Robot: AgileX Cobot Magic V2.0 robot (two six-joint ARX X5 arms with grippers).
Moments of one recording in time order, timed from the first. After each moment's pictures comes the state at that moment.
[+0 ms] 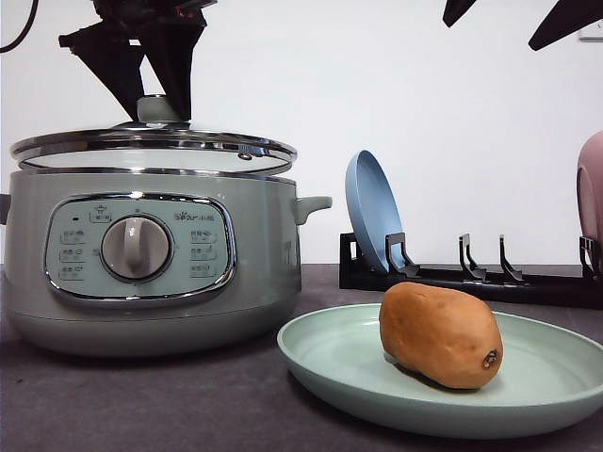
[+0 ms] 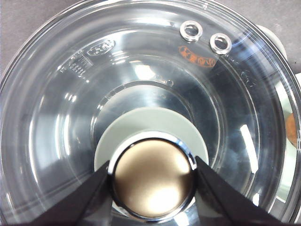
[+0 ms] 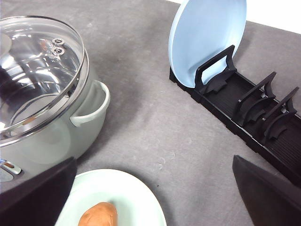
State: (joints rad) left_arx -0.43 1.74 1.83 -1.23 0.06 0.04; right_arx 0.48 0.99 1.03 -0.59 0.00 0.07
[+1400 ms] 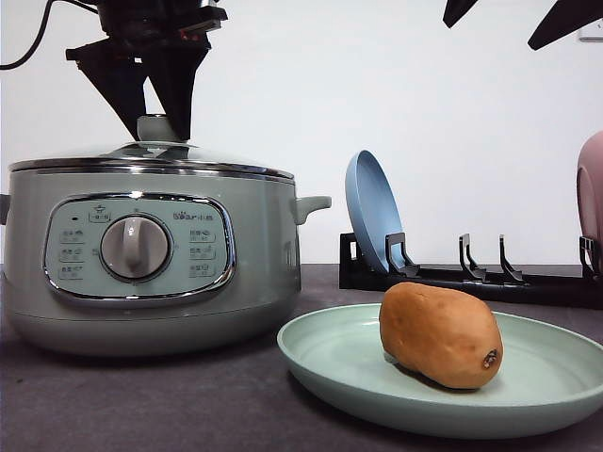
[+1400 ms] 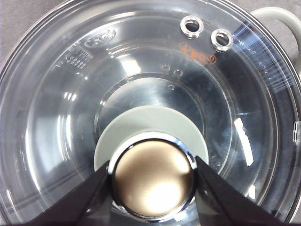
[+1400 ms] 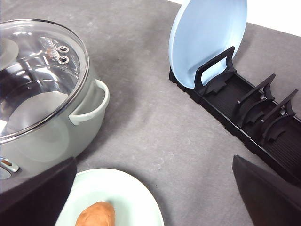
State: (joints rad) left_arx -0.44 1.78 1.83 -1.25 0.01 0.05; right_arx 0.48 0.99 1.03 -0.59 0.00 0.06
